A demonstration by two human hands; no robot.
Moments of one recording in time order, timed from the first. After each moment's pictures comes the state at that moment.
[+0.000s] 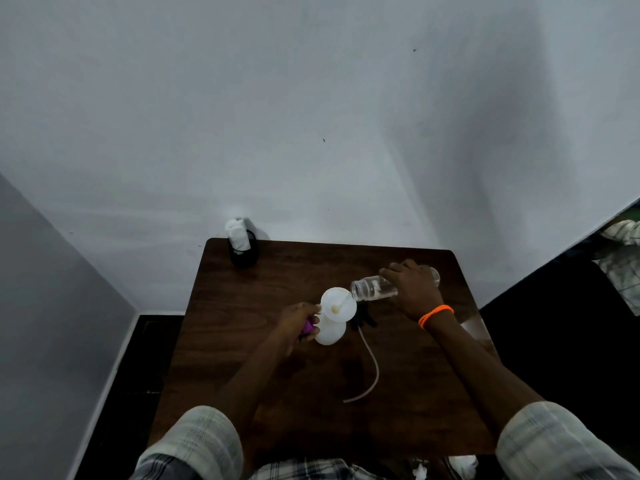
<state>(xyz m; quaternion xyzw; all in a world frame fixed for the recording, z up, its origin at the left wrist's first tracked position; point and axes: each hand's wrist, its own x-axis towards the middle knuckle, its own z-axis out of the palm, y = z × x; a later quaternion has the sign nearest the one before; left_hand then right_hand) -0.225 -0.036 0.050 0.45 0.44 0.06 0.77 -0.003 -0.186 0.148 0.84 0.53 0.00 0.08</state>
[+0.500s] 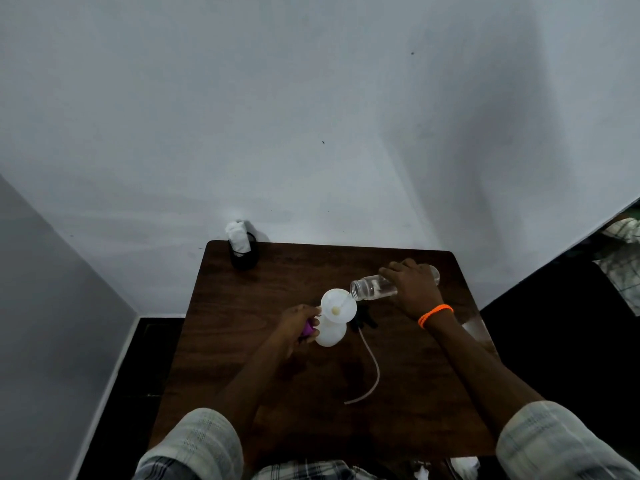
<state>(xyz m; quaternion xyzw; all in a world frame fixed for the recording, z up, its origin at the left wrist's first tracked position) -0.225 -0.034 0.041 0.44 0.44 0.07 0.78 -0.003 -0.186 0.149 0.85 0.53 0.01 0.06</state>
